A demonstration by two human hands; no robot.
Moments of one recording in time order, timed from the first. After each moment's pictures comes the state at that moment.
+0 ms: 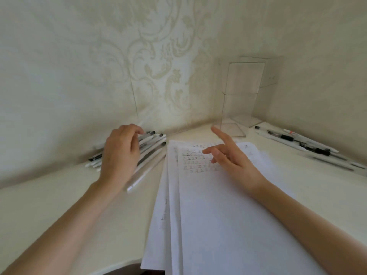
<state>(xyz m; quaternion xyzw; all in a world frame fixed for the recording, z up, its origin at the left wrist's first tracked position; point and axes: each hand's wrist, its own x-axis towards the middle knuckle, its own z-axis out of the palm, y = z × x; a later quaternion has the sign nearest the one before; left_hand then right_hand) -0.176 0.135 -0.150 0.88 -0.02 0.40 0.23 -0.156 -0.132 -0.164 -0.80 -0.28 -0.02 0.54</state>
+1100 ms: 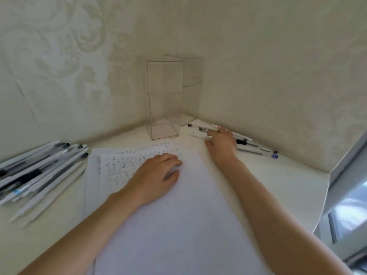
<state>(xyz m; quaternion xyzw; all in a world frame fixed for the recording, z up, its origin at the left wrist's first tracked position) -0.141 -0.042 -0.185 0.91 -0.32 0.11 0.22 -0.078 -0.259 -0.176 -0.98 0.06 -0.17 0.12</state>
